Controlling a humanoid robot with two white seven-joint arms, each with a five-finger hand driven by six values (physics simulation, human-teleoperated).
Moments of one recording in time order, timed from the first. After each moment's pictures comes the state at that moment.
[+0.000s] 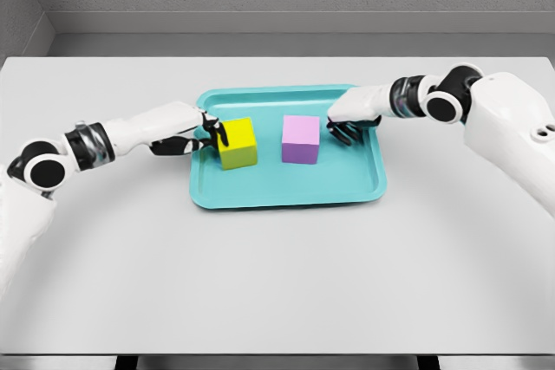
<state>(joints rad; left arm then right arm) -0.53 0.44 -0.38 -1.22 -0.35 -0.60 -0.59 -1.04 -0.43 1.08 -0.96 0.51 -0.44 0.61</state>
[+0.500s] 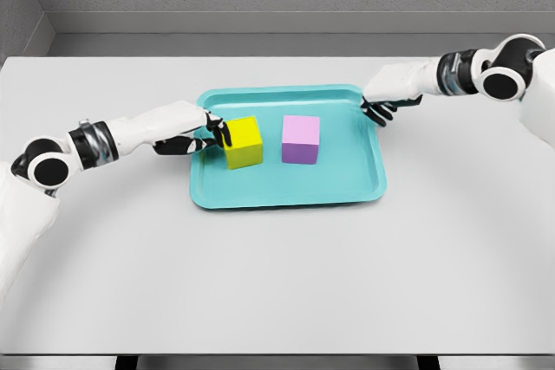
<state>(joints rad) -0.54 0.43 -0.38 -1.22 -0.37 -0.61 -0.60 -1.10 -0.57 1.07 -0.99 0.47 -0.59 0.61</state>
